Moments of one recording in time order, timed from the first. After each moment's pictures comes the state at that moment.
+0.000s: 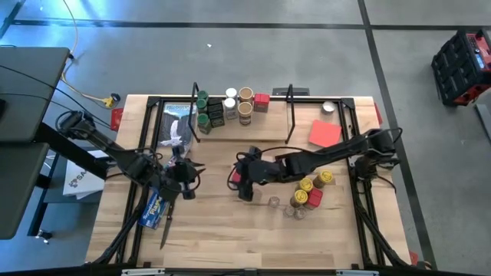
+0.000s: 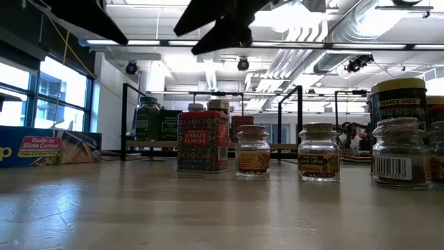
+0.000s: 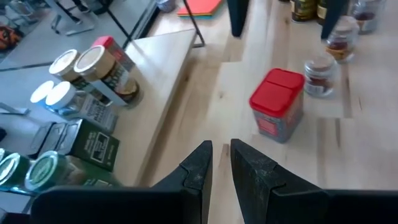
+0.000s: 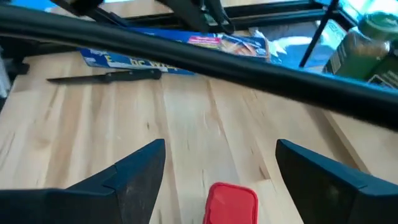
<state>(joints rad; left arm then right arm) -0.56 1.10 0.83 -0.64 -0.86 -0.34 0.22 1.82 1.41 -0.23 0.33 0.23</state>
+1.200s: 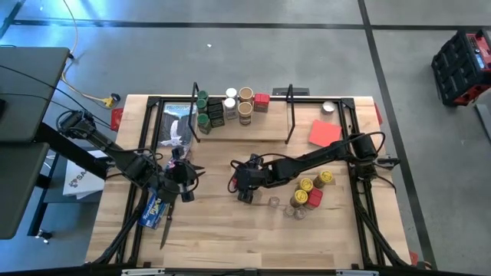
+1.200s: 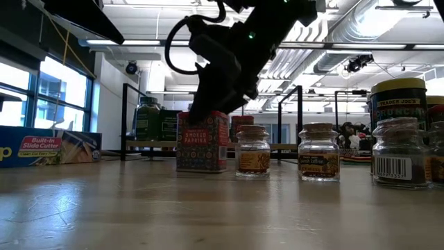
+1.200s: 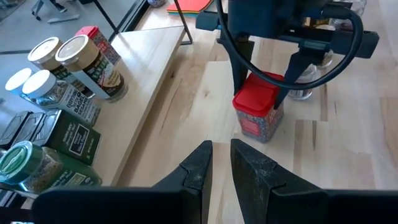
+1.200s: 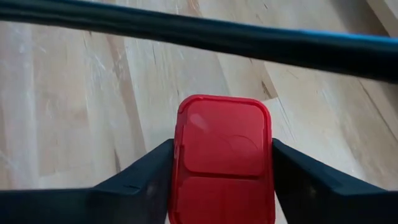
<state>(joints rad) -0.58 1.09 0.83 -0.64 -0.82 -0.42 0.18 2.01 1.41 -0.35 0.30 0.34</state>
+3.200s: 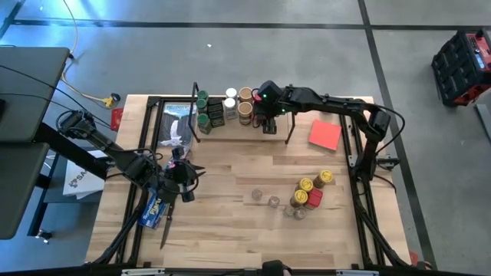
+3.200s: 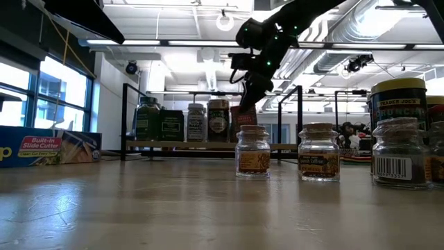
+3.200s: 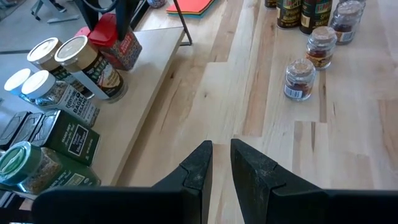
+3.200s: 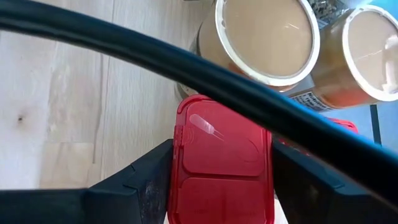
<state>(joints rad) -0.58 1.09 0.83 -0.63 -0.82 -0.42 -0.45 1.85 1.48 -0.61 0.02 -0.56</state>
